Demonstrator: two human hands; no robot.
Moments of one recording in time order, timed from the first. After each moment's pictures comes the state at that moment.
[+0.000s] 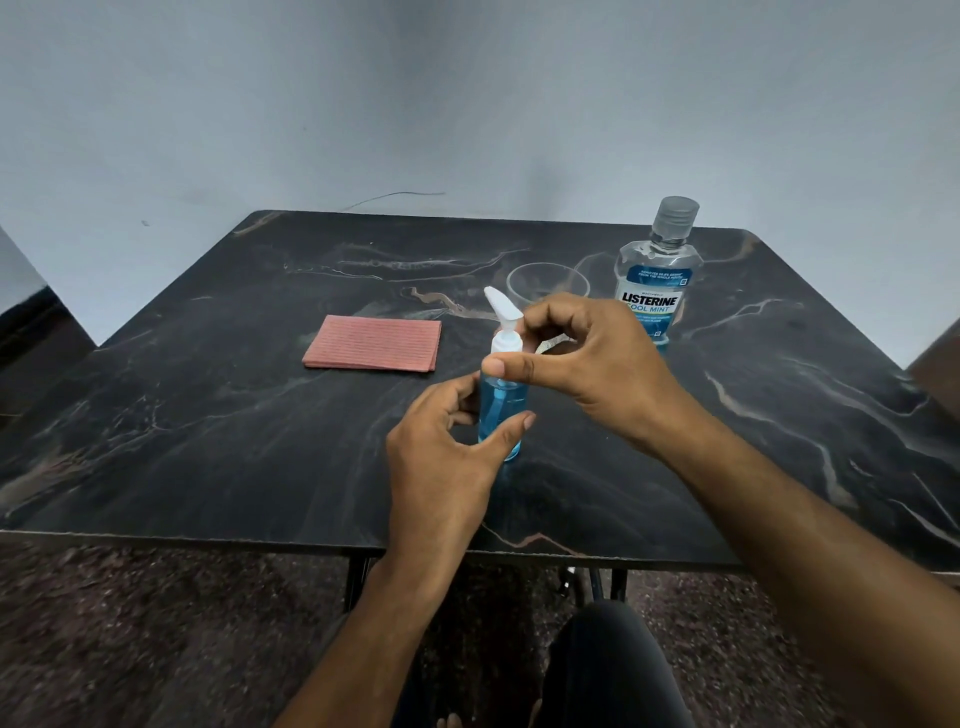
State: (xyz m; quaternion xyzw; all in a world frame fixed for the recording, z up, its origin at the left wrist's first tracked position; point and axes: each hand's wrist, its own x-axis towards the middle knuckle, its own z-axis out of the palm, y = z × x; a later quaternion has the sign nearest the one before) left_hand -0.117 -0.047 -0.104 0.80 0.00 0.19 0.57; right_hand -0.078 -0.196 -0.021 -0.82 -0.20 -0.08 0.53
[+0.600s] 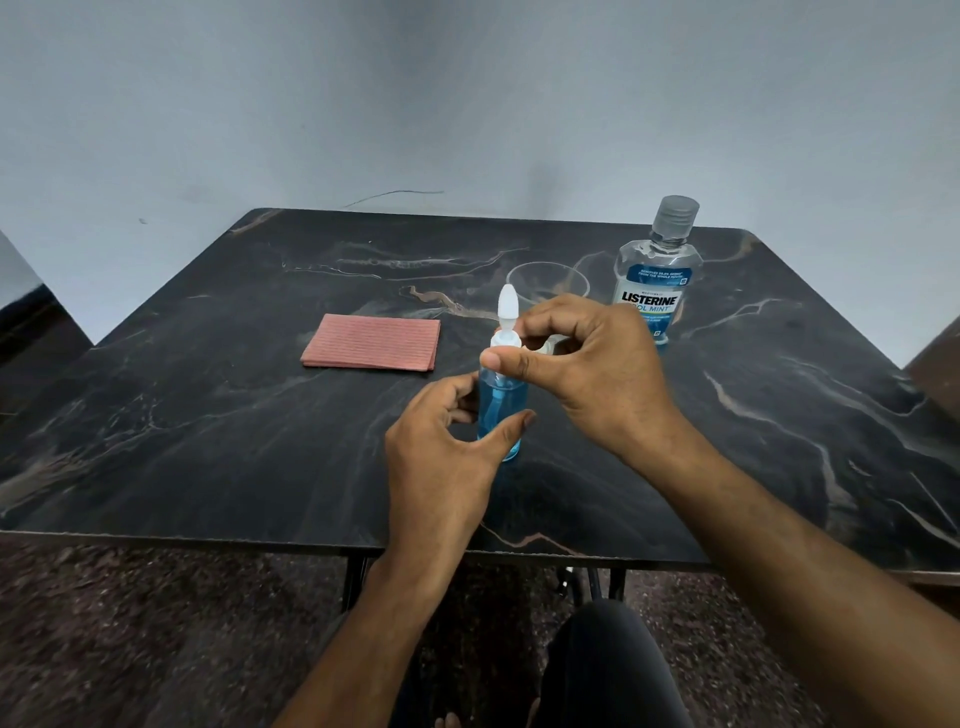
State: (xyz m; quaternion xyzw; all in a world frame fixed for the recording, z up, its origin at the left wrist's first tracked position) left_hand -0.118 -0.048 -0.098 0.81 0.01 0.18 0.56; right_hand -0.086 -0.185 -0.024 -0.83 -0.16 -0.18 0.50
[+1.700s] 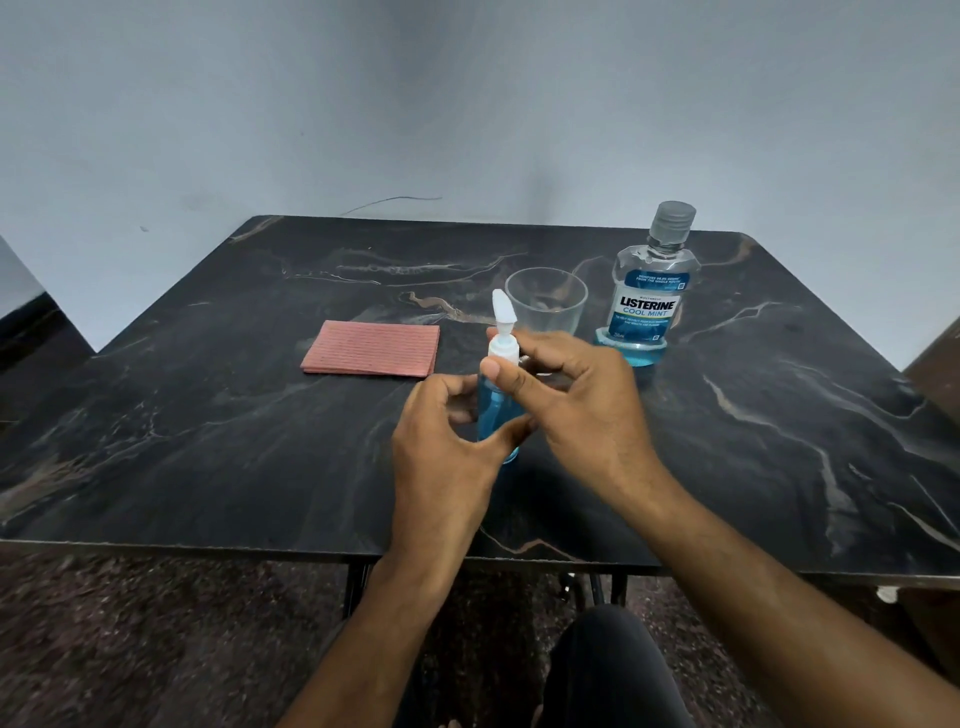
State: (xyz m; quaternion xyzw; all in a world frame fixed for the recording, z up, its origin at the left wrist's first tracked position) left_hand -0.110 -0.048 -0.098 0.81 0.01 0.19 0.56; right_hand -0.094 -0.176 -0.052 -0.79 -0.16 -0.18 0.57
